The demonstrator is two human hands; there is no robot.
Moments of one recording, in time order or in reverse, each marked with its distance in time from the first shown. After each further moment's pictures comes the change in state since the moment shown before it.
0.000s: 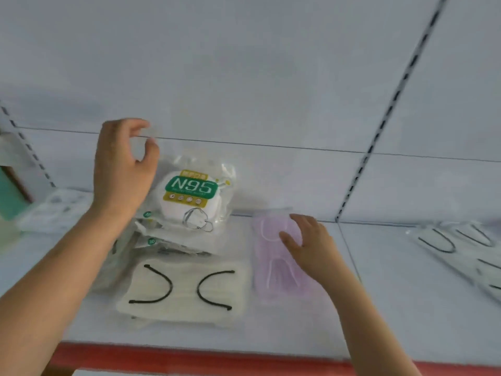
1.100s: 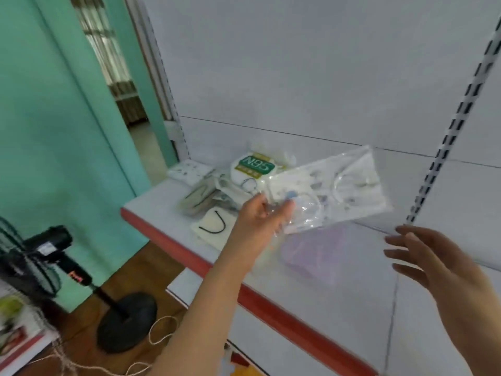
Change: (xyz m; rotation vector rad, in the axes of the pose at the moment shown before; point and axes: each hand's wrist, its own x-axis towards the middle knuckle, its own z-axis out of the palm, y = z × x) left_hand -0.173 0.199 0.028 -0.587 -0.191 -0.639; right_hand -0.054 0.110 -0.106 1.031 -0.115 -0.170
